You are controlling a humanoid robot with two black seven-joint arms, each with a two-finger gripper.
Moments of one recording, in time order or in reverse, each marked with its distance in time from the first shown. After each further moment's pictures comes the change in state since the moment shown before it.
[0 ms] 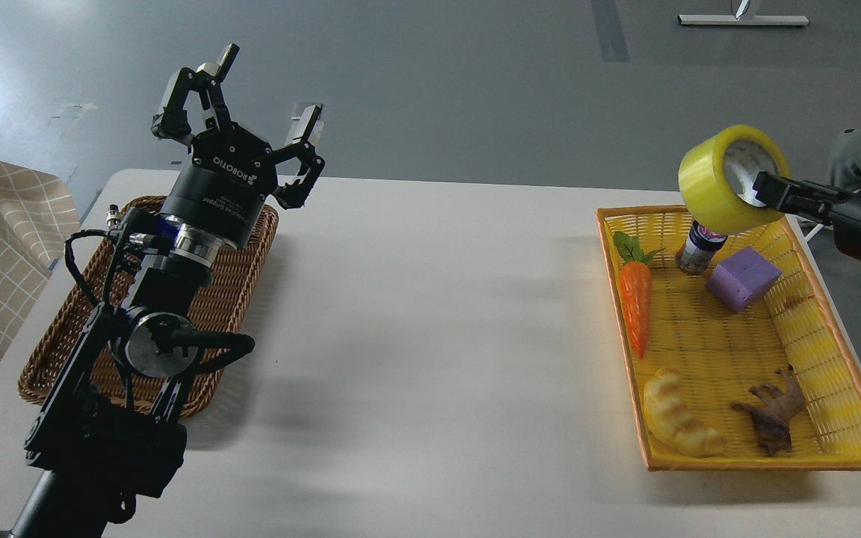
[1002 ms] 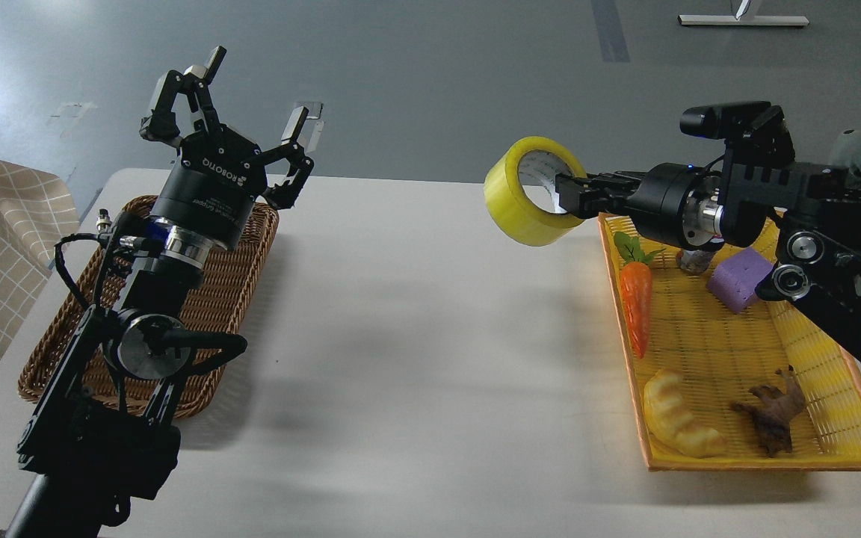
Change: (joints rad) left arm 0.012 0.006 -0.019 0.000 -0.002 0.001 -0.002; right arm 0.345 0.269 -0.418 -0.049 -0.054 0.000 0.002
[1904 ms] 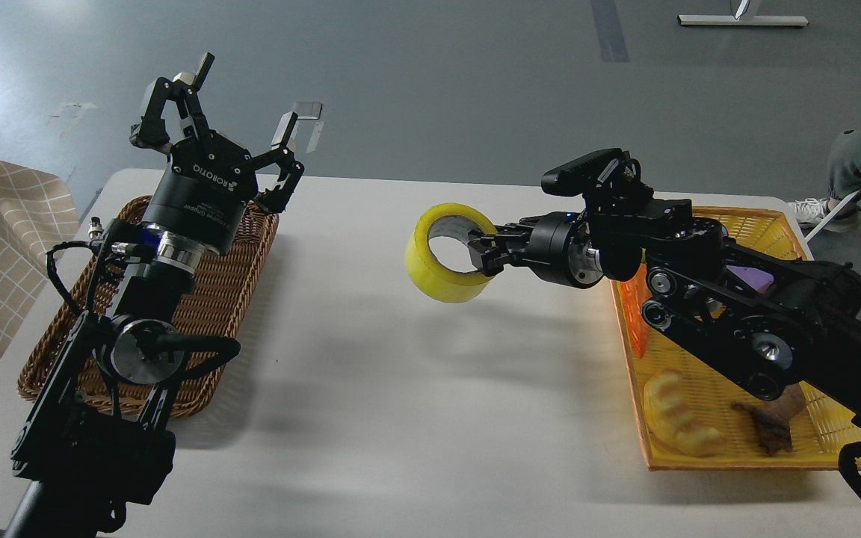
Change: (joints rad) left arm 0.022 0.000 -0.020 -0.002 0.001 -0.002 -0.001; right arm 0.059 0.300 -0.171 -0.180 -0.176 0.000 0.000
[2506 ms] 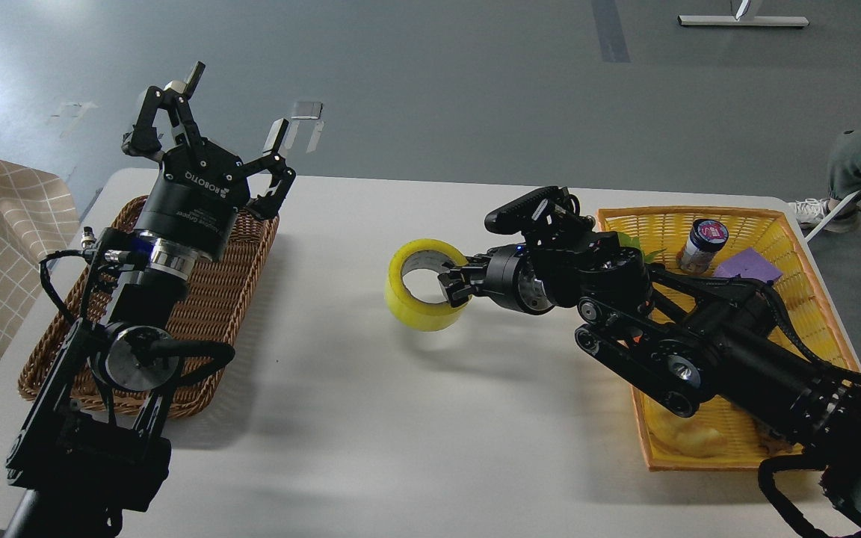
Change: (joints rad) left arm 0.026 -0.003 -0.018 0.000 -0.002 -0.002 0.000; right arm -0.043 0.191 -0.010 -0.200 -0.171 0.000 0.004
